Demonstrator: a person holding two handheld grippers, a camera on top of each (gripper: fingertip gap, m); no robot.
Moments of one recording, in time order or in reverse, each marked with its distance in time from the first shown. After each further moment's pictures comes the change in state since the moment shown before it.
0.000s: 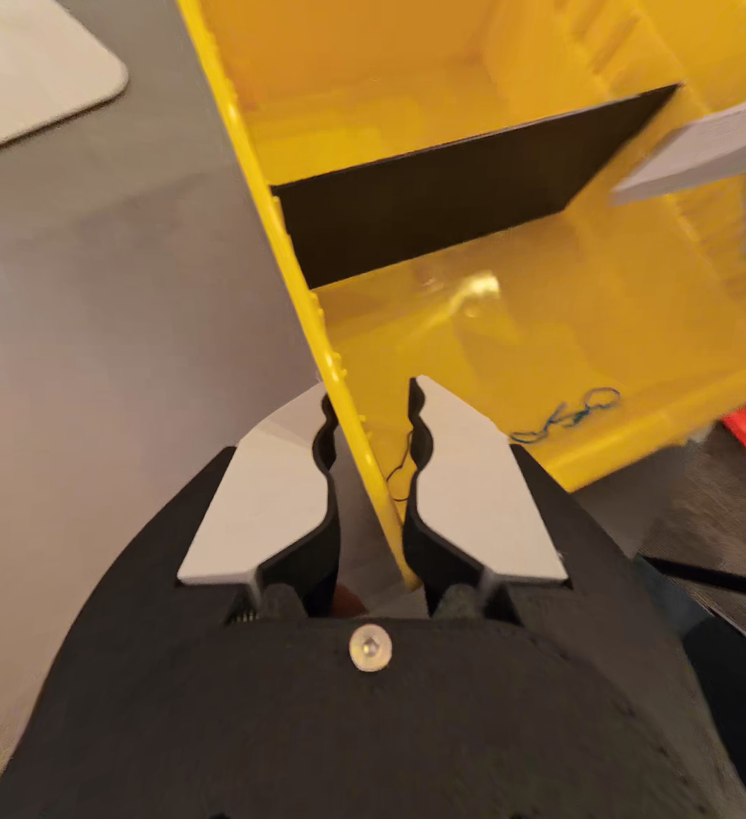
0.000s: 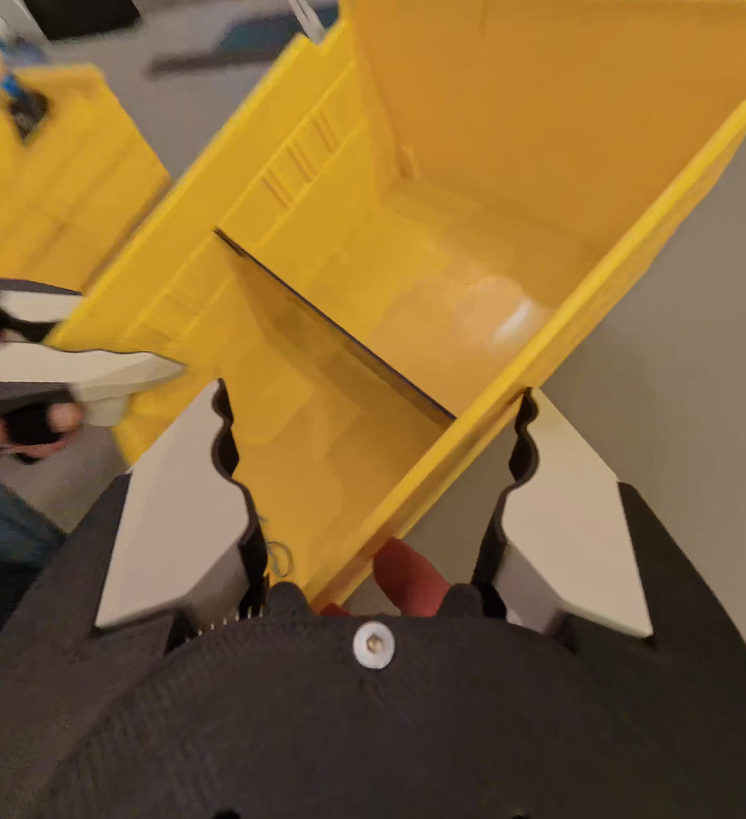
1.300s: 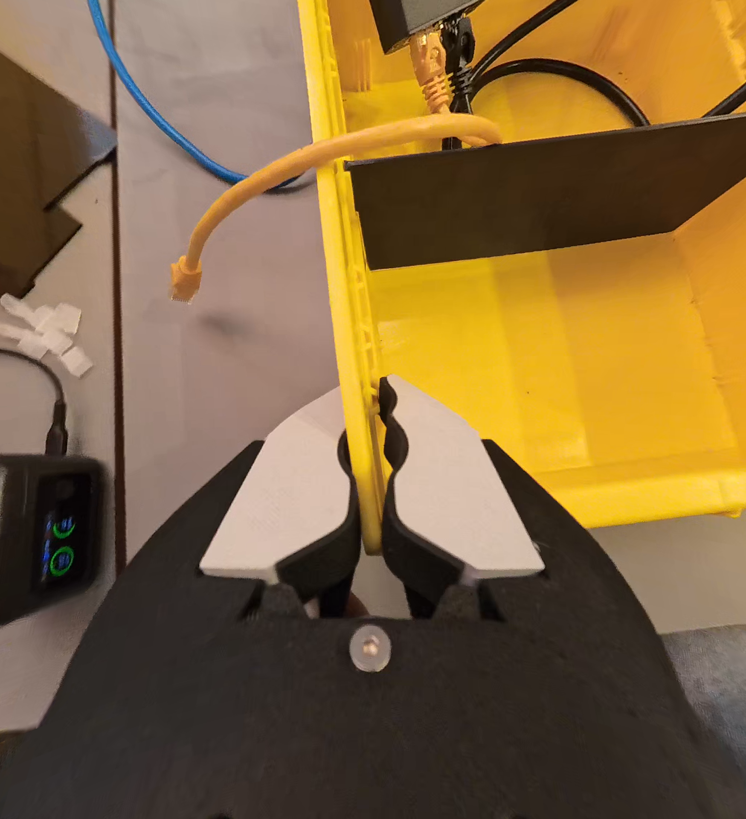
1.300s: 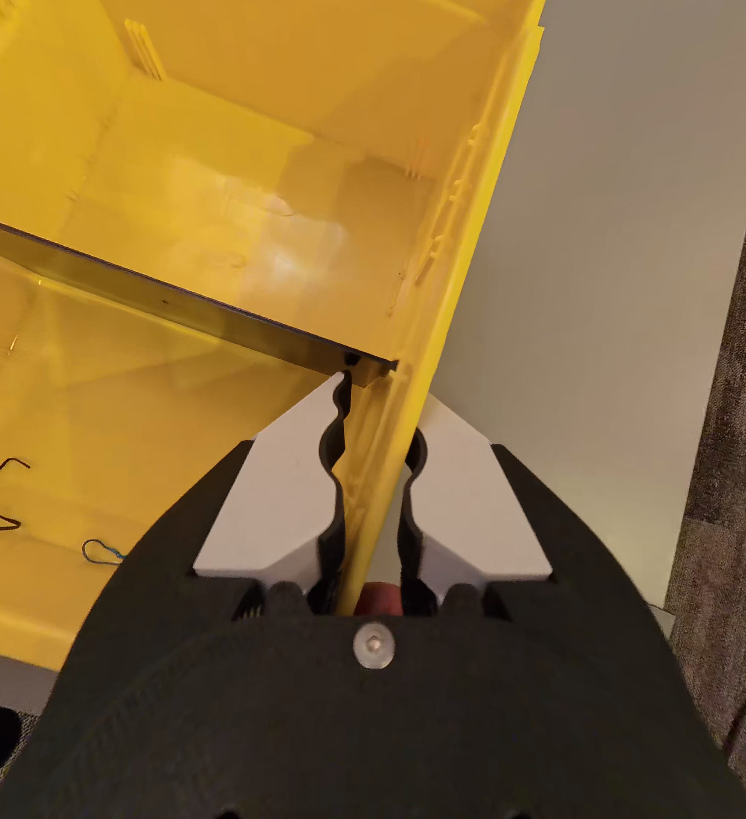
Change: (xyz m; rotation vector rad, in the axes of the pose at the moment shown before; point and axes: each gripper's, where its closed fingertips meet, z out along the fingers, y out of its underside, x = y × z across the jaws) left arm -0.328 0.204 -0.311 -0.109 -0.585 -0.350; right arm 0.230 0.017 -0.067 -0.283 0.346 -0.159
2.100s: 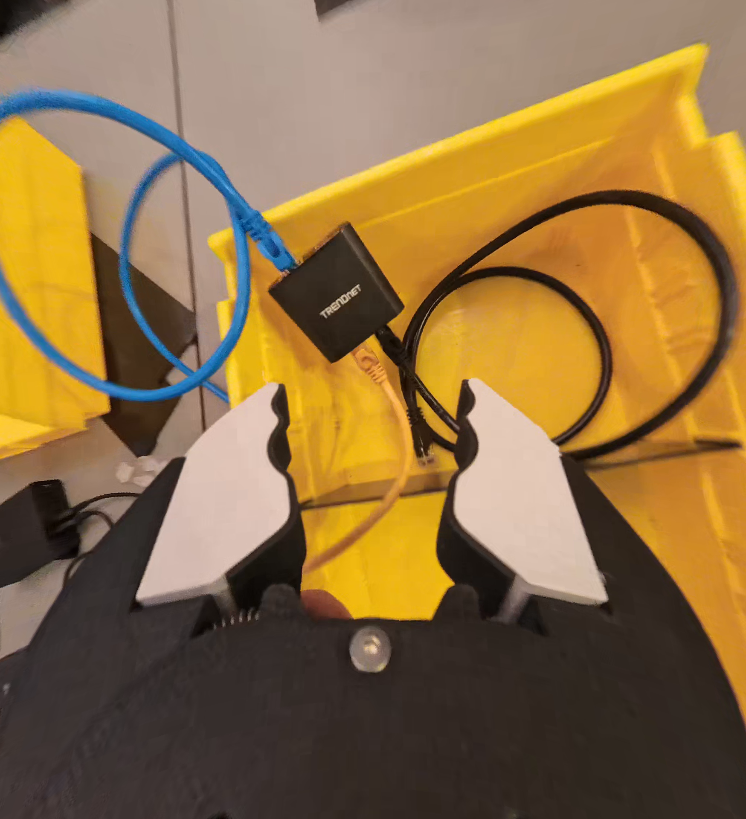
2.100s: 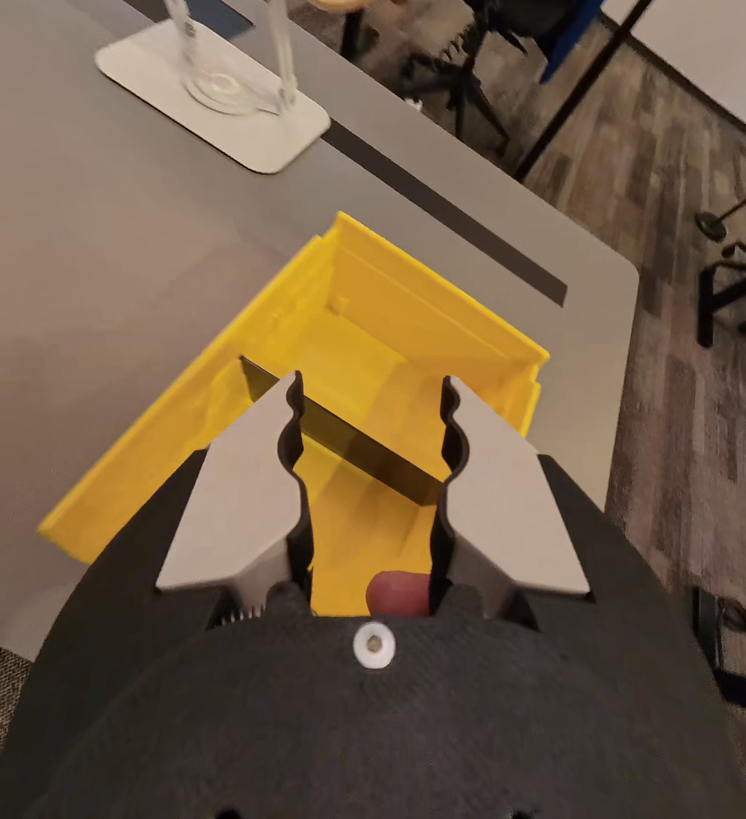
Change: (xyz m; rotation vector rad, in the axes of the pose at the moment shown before) left arm 0.011 -0.121 0.040 -0.109 -0.184 0.152; right arm -0.093 -0.101 -0.096 0.323 0.039 -0.289
